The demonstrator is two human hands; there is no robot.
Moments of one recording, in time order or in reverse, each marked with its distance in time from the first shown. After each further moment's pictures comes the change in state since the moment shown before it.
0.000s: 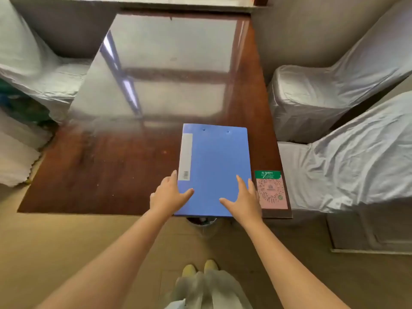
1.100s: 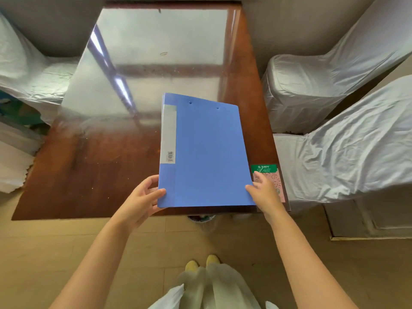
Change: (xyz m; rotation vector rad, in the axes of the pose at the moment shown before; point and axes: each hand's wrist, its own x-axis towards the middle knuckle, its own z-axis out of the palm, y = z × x) left_hand -0.028 -0.032 -0.046 -1.135 -0.341 0.042; right_hand 0.011 0.023 -0.047 0.527 0.006 0.167
